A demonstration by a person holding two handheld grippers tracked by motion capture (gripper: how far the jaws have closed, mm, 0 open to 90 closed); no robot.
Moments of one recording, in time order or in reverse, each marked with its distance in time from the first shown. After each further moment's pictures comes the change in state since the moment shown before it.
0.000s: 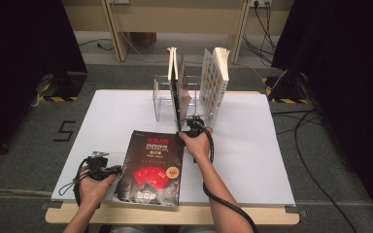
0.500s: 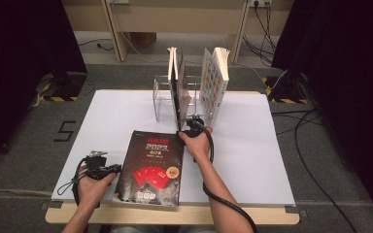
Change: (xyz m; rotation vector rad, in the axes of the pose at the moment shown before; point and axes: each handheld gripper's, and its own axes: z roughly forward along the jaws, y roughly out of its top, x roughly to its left) left arm 0.003 0.003 -0.003 -0.021 -0.012 -0.028; right arm 0.000 0.000 0.003 -0.019 -0.002 -0.009
